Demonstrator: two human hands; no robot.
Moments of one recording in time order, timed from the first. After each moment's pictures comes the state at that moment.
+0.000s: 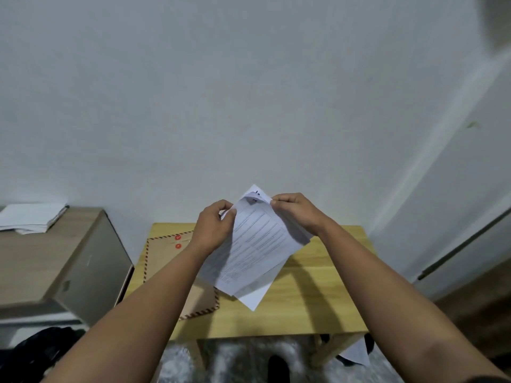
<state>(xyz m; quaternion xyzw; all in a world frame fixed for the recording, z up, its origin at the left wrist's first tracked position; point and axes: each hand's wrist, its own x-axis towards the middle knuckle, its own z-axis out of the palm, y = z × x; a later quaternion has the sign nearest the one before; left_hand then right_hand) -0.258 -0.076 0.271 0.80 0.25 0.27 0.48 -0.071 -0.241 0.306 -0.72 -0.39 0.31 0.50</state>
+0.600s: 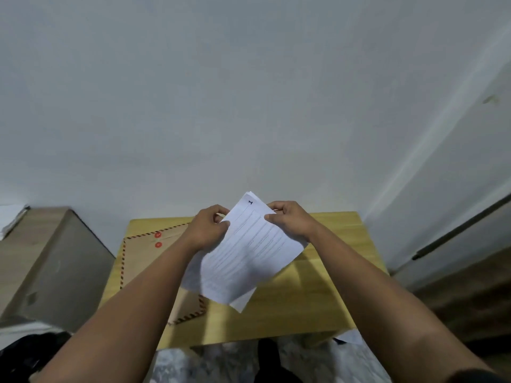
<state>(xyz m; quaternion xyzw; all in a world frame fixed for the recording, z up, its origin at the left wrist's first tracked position) -0.183 -0.050 0.230 0.81 0.30 0.08 0.49 -0.005 -0.240 0.237 -0.72 -0.27 0.39 0.50</state>
